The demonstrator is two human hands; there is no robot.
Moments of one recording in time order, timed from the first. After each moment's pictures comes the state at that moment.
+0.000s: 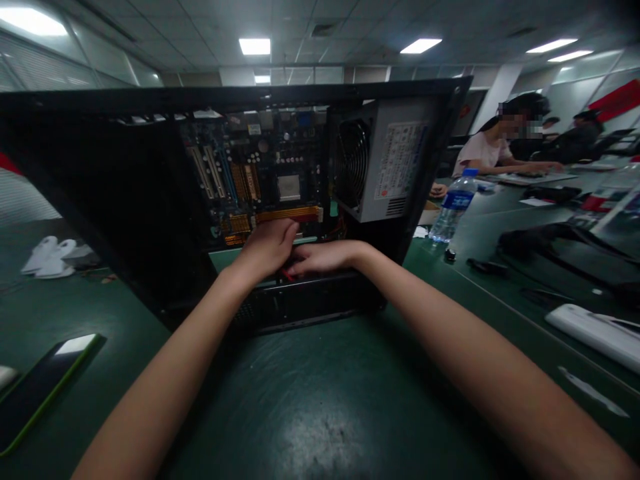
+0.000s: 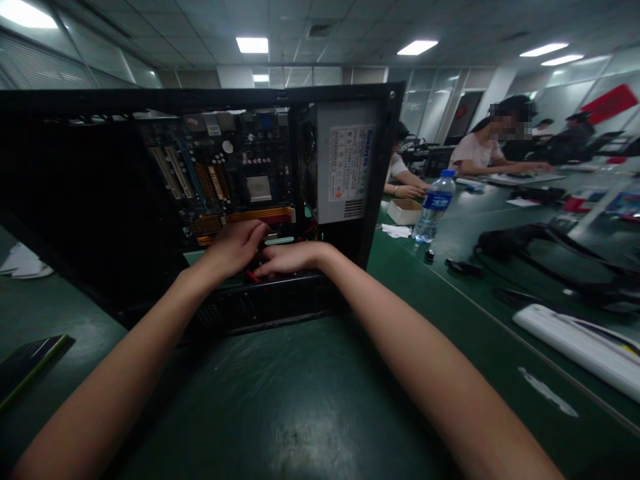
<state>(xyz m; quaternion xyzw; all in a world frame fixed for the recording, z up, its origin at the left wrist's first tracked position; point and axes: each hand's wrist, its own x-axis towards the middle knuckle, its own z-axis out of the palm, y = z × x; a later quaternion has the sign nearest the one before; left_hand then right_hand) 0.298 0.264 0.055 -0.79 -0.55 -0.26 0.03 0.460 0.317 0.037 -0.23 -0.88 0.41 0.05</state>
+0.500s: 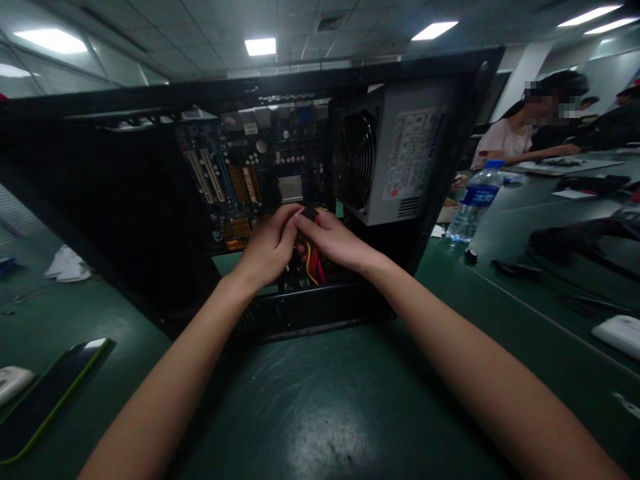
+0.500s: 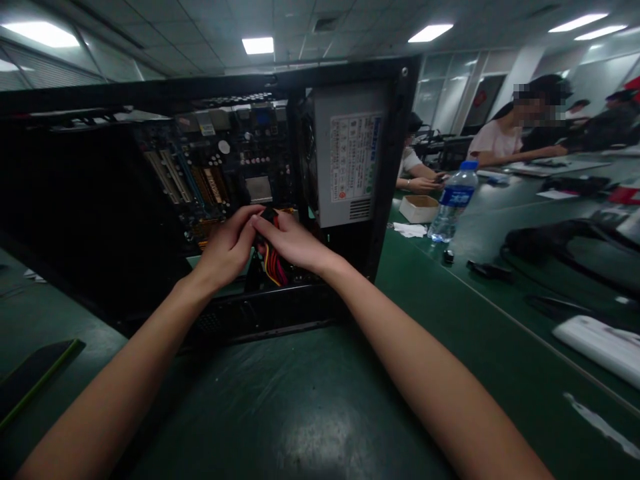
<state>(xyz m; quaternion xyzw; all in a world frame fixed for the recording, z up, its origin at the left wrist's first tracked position) 0.305 0.254 0.060 -0.77 -0.49 -0.40 -0.01 0.456 0.308 0.042 -0.18 -0.75 0.47 0.43</state>
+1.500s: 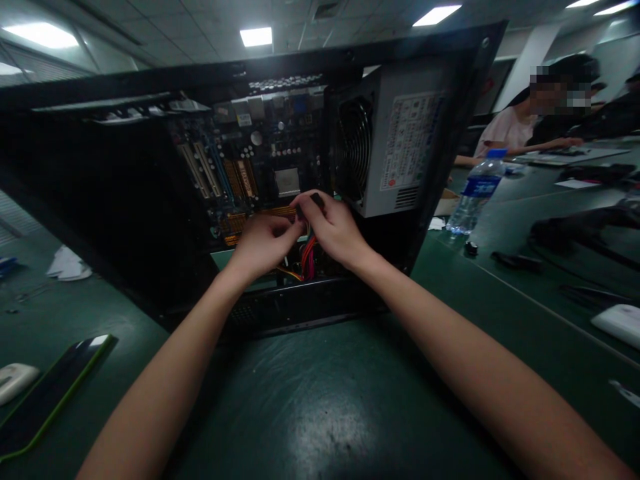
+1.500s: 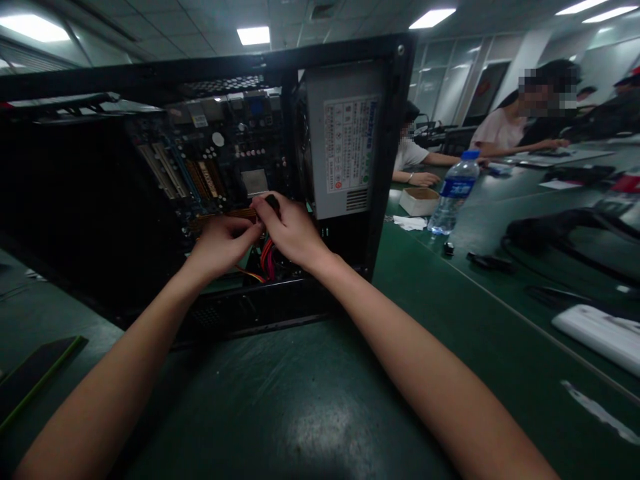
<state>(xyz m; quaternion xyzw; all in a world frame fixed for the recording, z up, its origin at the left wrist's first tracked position) 0.306 0.253 0.067 -0.75 -0.53 -0.39 -0.09 0.459 0.307 0.042 -0.22 -0.76 0.28 0.55</state>
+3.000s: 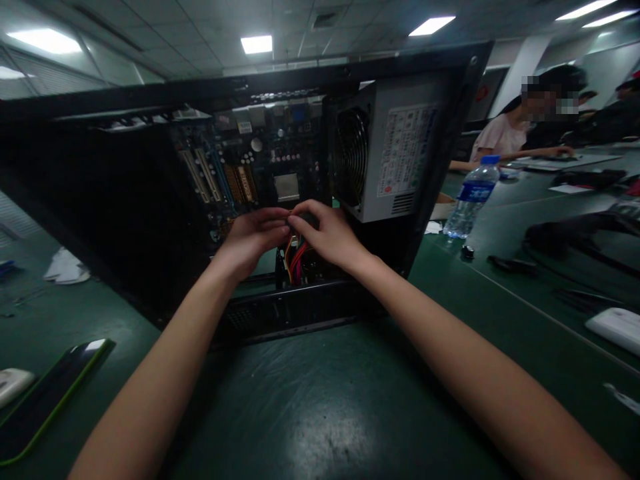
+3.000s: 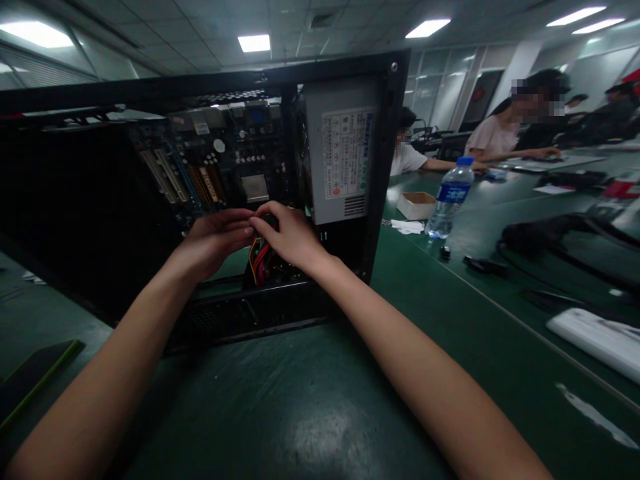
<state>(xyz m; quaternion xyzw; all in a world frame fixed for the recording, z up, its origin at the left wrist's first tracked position) 0.288 0.264 0.061 -0.56 -0.43 -0.58 -0.41 0.460 0.315 0.038 -0.26 -0.79 0.18 0.52</state>
